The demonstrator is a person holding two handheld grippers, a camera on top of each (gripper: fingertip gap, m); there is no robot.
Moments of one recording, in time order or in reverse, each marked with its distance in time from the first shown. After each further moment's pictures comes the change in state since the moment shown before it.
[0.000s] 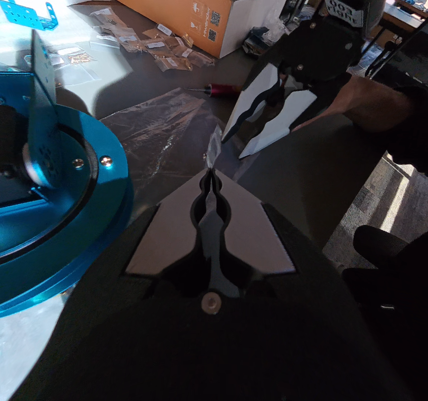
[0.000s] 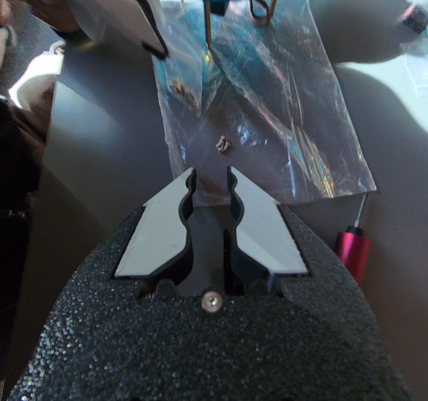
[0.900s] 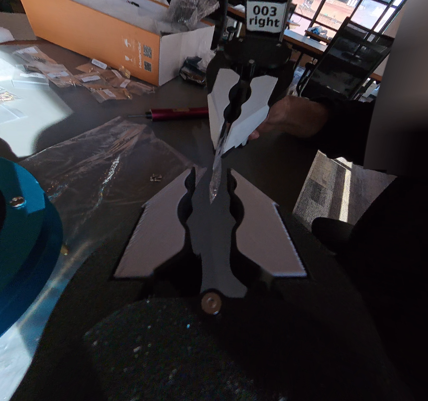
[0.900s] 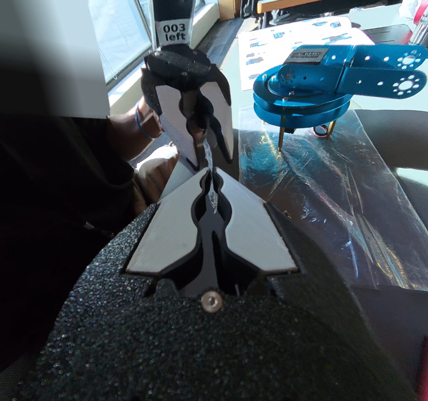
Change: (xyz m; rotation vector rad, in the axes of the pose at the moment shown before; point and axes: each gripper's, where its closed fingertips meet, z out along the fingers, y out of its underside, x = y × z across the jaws) left arm 0.053 -0.012 -0.003 0.107 0.227 0.061; right arm -0.059 -0.066 -0.039 0.408 -0.338 0.009
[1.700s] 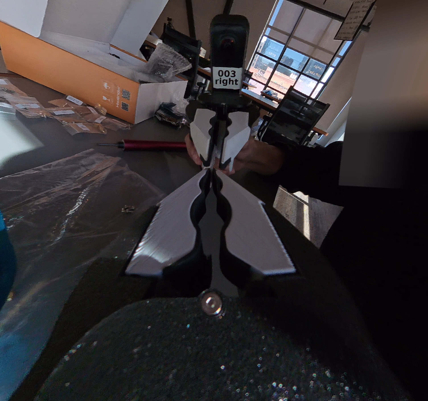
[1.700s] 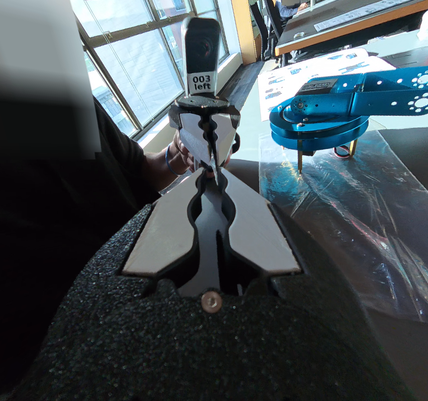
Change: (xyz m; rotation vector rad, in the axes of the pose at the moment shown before) left arm 0.020 -0.029 -0.002 0.197 0.143 -0.090; right arm -0.015 -0.024 -0.009 0.159 -0.119 0.094
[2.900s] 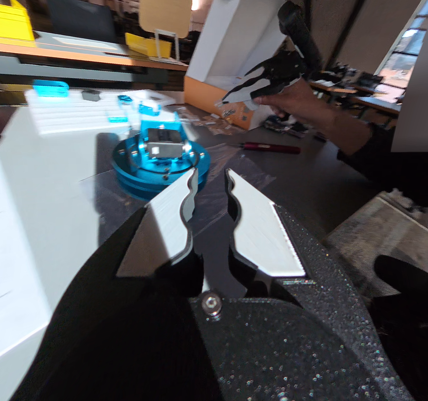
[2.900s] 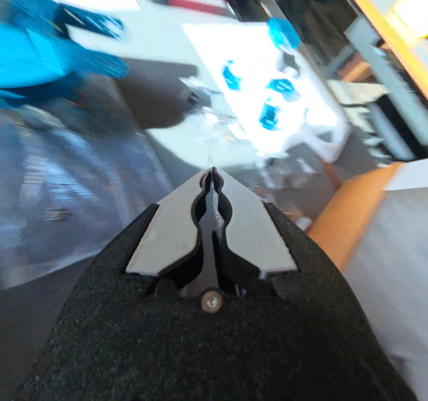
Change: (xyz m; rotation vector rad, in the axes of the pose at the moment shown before) left arm -0.055 -0.023 -0.151 0.074 -0.514 0.152; right arm 0.190 -0.037 -0.107 -0.457 0.982 -0.268
